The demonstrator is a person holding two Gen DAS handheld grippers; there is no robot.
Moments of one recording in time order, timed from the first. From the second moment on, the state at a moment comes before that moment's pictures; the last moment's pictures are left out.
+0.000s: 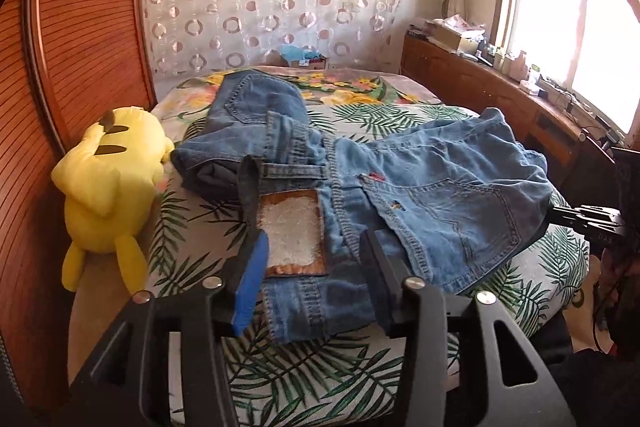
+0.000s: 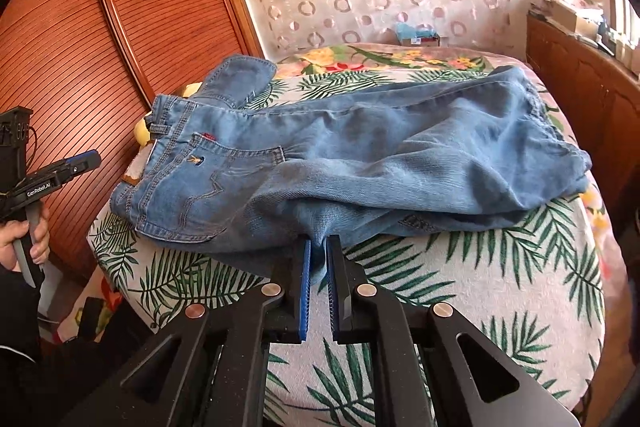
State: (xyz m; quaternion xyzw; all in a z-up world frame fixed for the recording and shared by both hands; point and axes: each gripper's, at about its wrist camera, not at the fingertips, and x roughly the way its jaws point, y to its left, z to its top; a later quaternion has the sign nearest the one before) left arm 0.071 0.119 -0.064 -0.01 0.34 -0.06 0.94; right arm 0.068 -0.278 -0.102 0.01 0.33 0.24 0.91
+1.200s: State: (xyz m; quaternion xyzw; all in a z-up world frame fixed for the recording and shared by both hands) left arm 0.129 0.009 -0.106 0.03 0.37 -0.14 0.92; right arm 0.091 -0.377 -0.096 0.03 0.32 0.09 0.94
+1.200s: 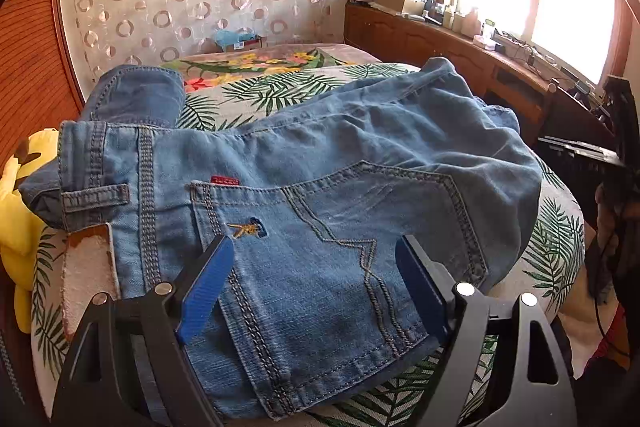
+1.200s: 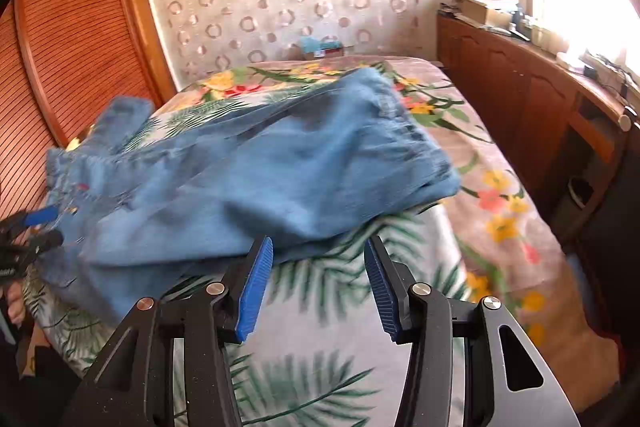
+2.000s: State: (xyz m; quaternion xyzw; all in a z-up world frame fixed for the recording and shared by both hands) left arm 0.127 0.004 -0.111 0.03 0.38 -0.15 0.91; right arm 0.198 -0.406 -0.096 0.04 0.39 0.00 0.92
